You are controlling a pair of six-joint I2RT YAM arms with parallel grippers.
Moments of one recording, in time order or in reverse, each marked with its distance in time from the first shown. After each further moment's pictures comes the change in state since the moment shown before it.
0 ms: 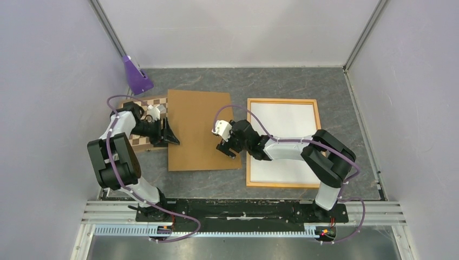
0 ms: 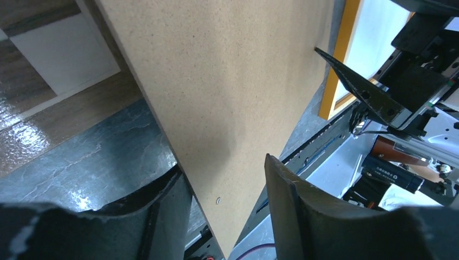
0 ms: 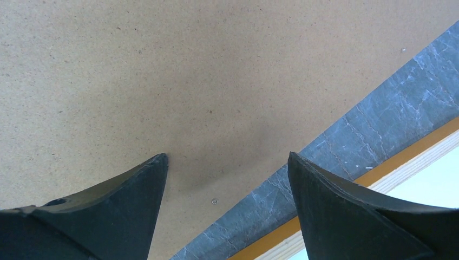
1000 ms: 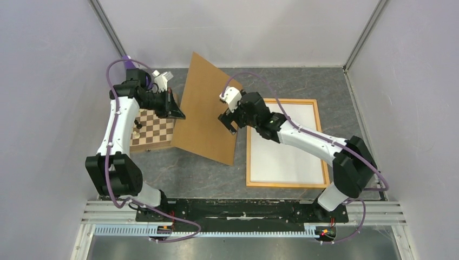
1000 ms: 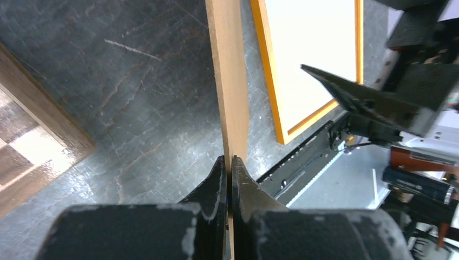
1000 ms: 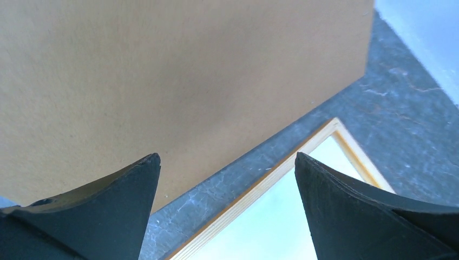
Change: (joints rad) left arm -0.207 -0.116 0.386 -0.092 0.016 -0.191; right arm -0.090 -0.172 0.243 -0.286 0.039 0.085
